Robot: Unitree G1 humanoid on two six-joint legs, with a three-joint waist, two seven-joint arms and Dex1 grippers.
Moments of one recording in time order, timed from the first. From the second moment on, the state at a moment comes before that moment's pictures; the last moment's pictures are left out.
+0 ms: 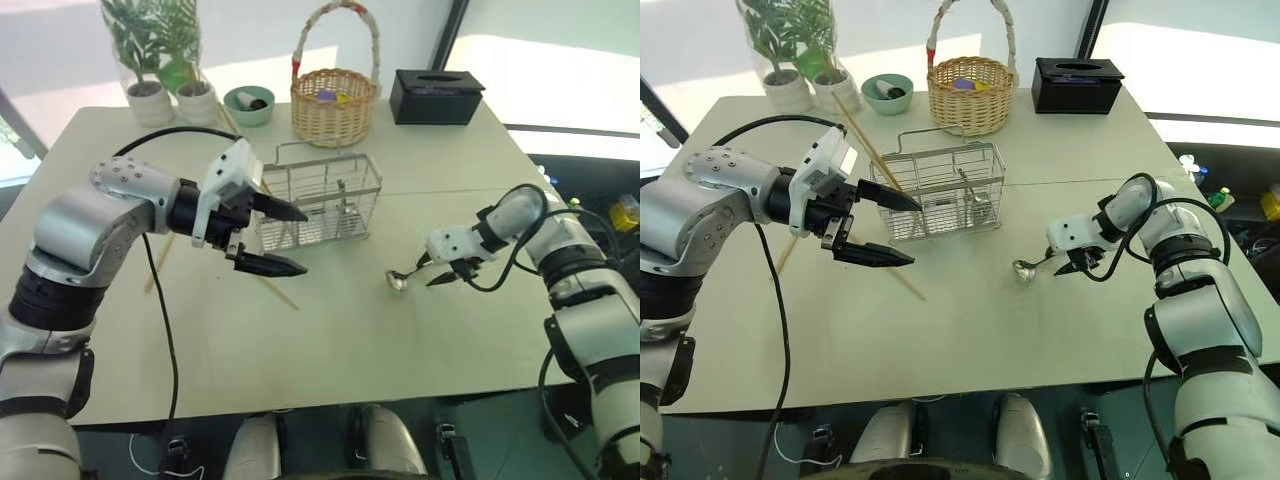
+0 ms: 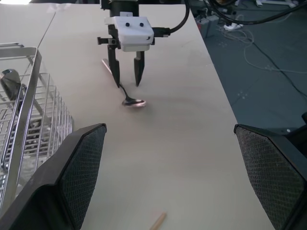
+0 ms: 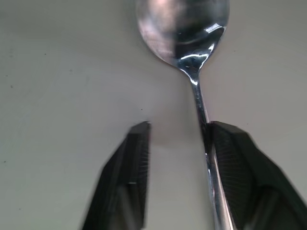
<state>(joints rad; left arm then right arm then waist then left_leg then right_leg) -0.80 0.84 -0.18 -0.21 -0.62 0.77 -1.29 -1.01 -0.71 0.41 1.12 -0.27 -0.63 1.48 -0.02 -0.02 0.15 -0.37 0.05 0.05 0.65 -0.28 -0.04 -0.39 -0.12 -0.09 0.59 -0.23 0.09</state>
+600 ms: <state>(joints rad) -0.80 0.84 -0.18 -0.20 -0.61 0.77 -1.28 -1.00 -0.70 0.38 1.12 -0.26 -0.63 1.46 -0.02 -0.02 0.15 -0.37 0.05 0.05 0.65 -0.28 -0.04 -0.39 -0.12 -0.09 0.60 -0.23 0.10</state>
